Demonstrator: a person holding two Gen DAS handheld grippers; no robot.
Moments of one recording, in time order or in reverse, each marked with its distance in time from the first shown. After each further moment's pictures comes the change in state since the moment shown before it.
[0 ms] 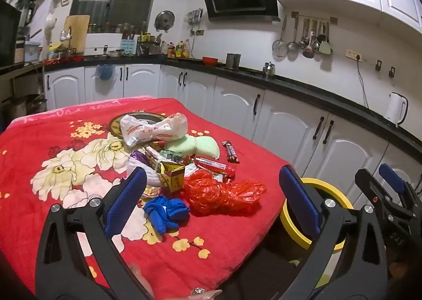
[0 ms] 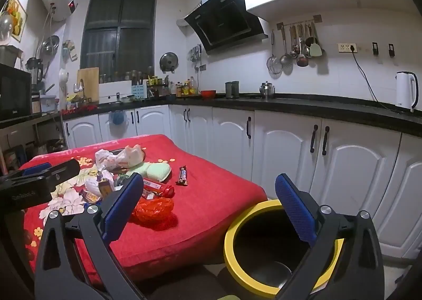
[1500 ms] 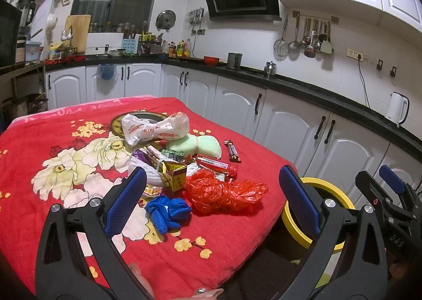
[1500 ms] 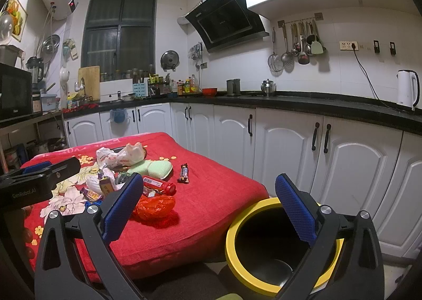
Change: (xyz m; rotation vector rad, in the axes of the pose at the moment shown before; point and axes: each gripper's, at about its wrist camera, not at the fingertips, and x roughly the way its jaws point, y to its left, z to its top) left arm -0.001 0.004 0.001 0.002 -0.001 0.008; right arm 0.003 0.004 -0.004 -0.006 0.013 0.008
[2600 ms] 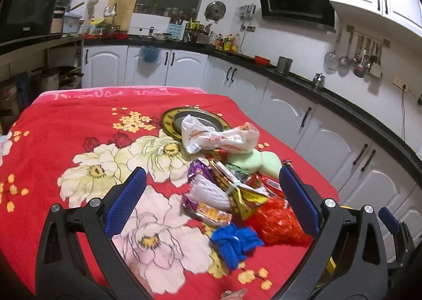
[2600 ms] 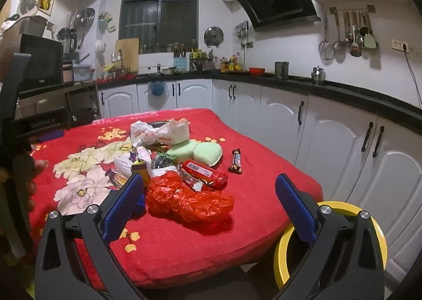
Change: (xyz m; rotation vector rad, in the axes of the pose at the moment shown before) left arm 0.037 0.097 0.032 -0.177 0.045 0.180; right arm 0.078 0.062 -0.004 -0.111 0.138 0.218
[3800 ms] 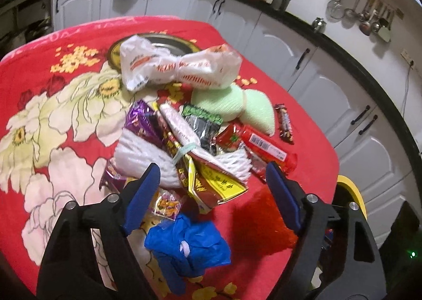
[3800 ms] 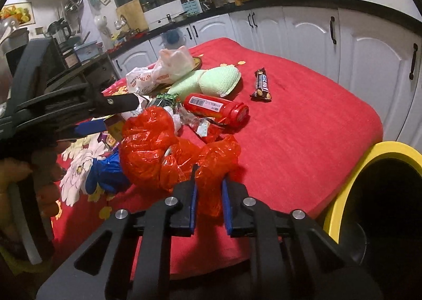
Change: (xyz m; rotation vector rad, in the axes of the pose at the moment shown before) left arm 0.114 -0.044 -0.027 -0.028 0.391 -0.067; right arm 0.092 -0.044 -0.043 0.181 0.352 0.244
